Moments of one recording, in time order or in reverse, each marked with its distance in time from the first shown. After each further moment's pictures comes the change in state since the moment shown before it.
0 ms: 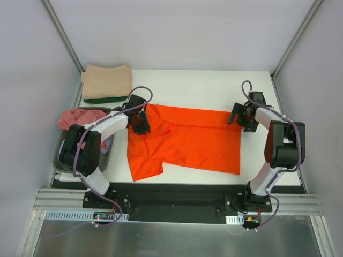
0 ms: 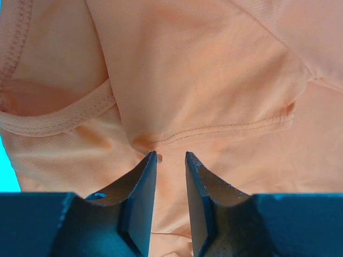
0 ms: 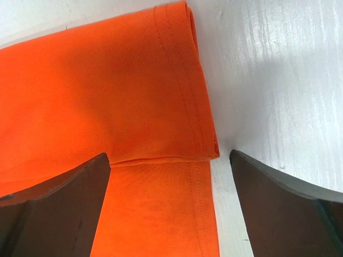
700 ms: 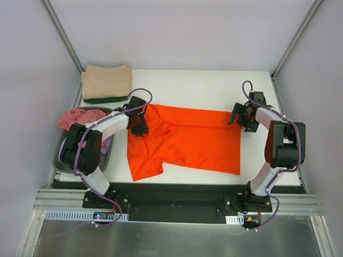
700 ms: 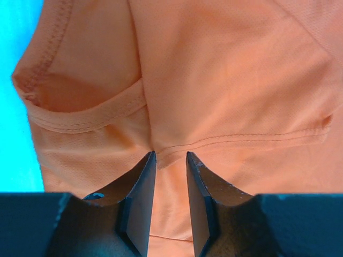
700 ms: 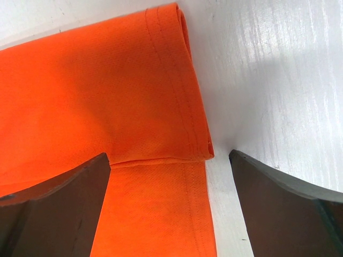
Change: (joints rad) left arm 0.000 0.022 -0.007 -0.025 -0.064 0.000; right arm -0.005 0.000 0.000 -0.001 0.013 0.000
